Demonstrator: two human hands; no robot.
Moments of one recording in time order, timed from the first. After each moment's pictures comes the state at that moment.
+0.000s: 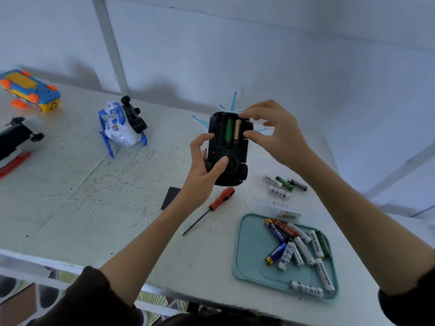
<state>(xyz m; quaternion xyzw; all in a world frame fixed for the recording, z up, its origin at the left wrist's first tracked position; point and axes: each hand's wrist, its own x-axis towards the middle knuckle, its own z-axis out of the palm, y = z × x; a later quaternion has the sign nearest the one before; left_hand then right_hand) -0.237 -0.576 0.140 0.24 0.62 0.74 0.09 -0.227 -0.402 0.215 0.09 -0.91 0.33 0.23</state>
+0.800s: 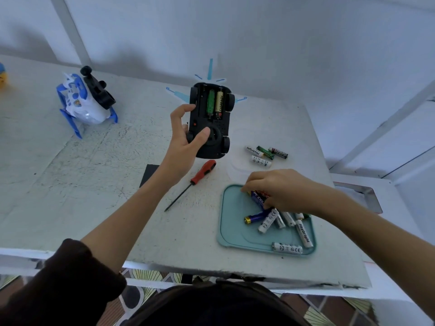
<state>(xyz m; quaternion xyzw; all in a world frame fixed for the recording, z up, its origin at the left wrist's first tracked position) -0.245 -0.566 0.130 0.23 0.64 0.73 0.11 -0.121 -0.386 0.161 0.13 -0.97 -0.03 -0.20</state>
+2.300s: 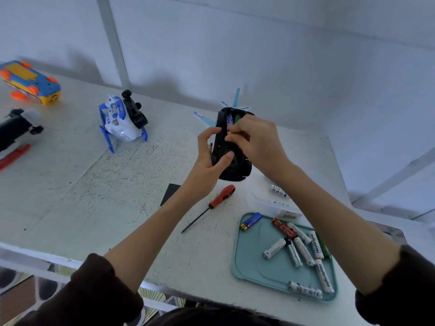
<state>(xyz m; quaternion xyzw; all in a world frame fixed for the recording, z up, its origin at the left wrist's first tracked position) -0.246 -0.566 0.141 0.24 0.64 0.73 0.10 -0.242 -0.432 0.189 0.12 -0.91 0.27 0.30</state>
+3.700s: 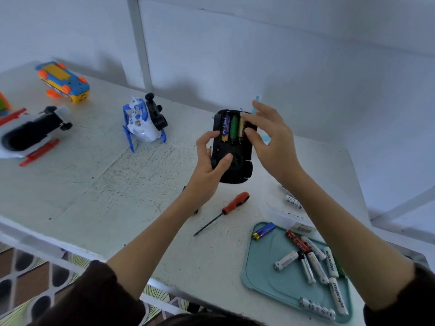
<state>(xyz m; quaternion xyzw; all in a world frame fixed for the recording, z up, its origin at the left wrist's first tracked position) -0.250 -0.586 0.136 0.23 0.61 0.75 0.04 -0.246 -0.437 0.192 0.09 -0.89 0.34 0.28</state>
